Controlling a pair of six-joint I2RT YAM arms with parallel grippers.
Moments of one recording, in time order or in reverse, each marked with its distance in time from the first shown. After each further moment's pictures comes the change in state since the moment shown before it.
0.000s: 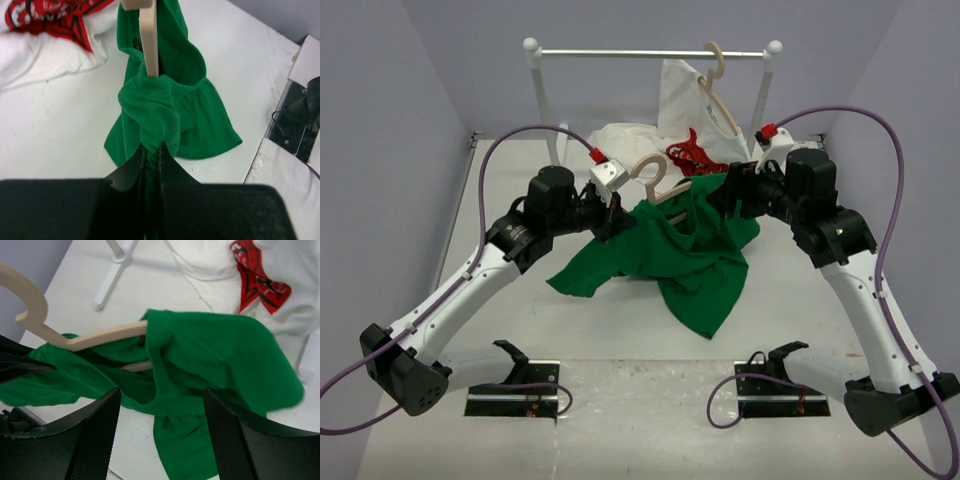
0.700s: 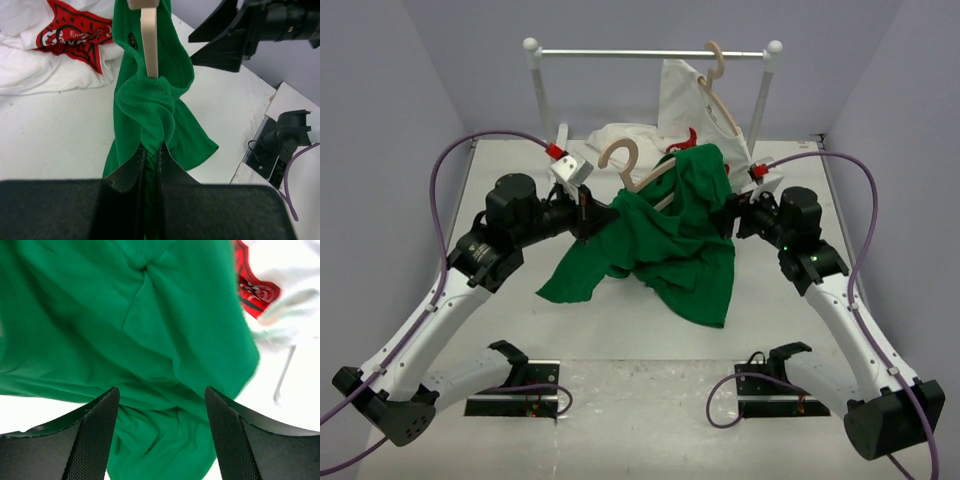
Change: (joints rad) left arm 0.051 -0.180 -0.028 -0.014 -0.037 -0.151; right arm -0.095 -0.156 -0.526 0.461 -0.063 -0.146
